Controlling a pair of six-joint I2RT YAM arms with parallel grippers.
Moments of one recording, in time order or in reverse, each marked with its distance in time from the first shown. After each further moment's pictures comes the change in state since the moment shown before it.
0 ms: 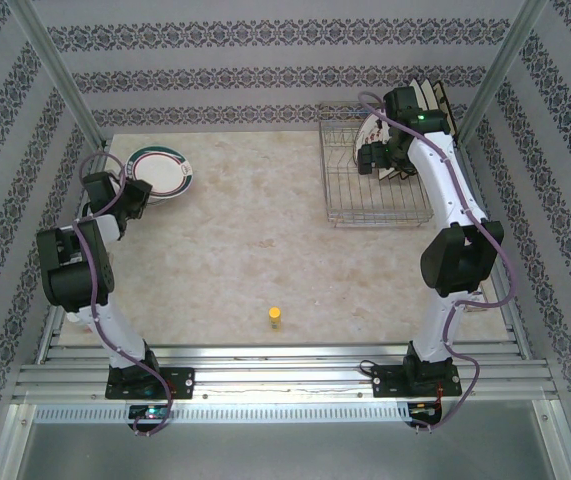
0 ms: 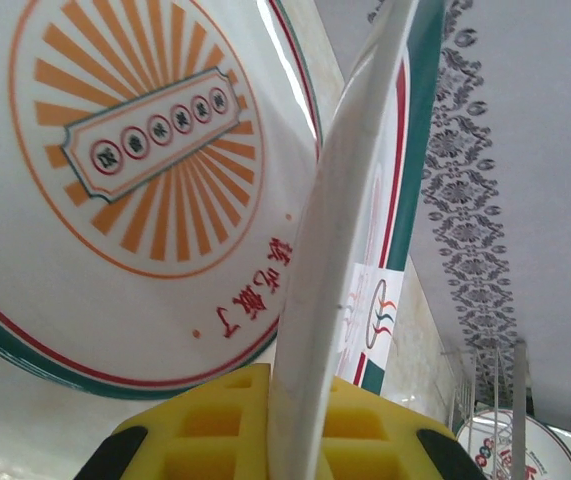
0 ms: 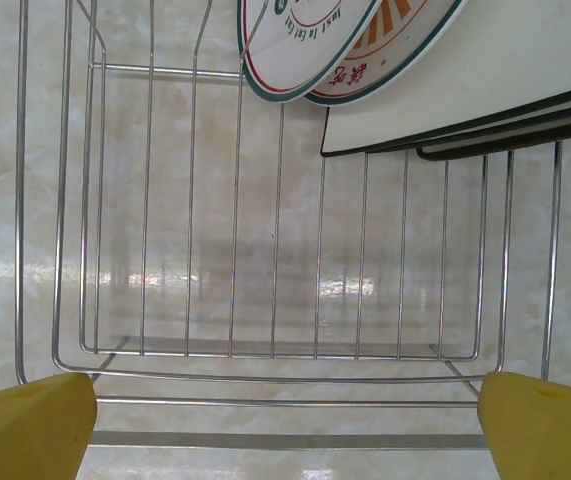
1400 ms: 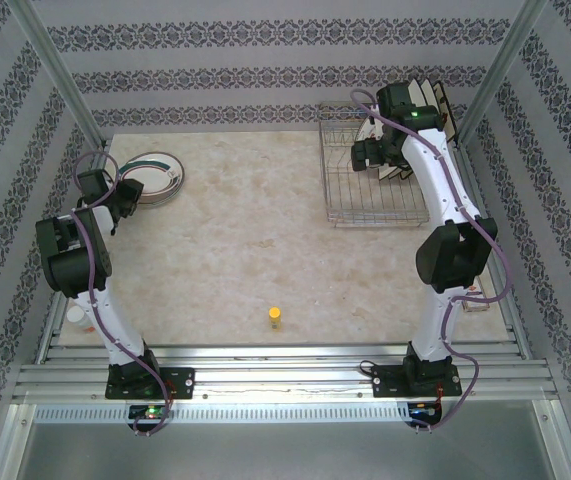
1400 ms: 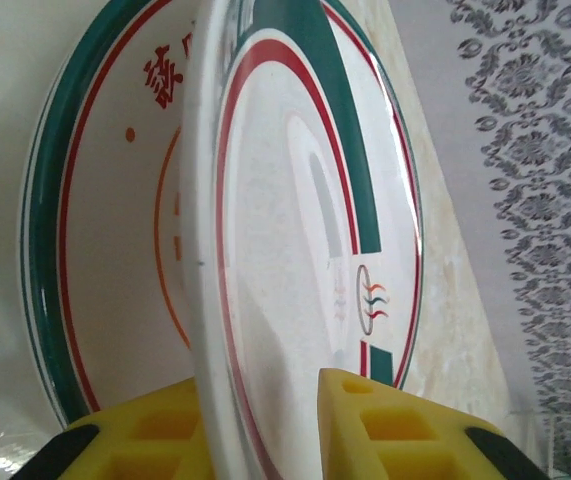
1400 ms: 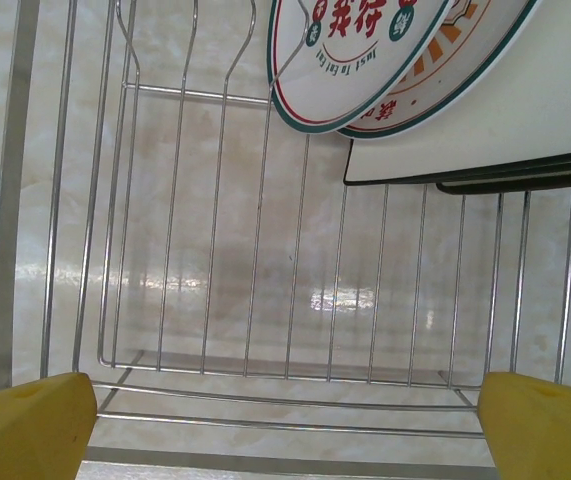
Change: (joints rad) left arm 0.044 0.137 0.159 -0.134 -0.061 0.098; right arm 0.029 0.046 0.080 -0.008 0.000 -0.024
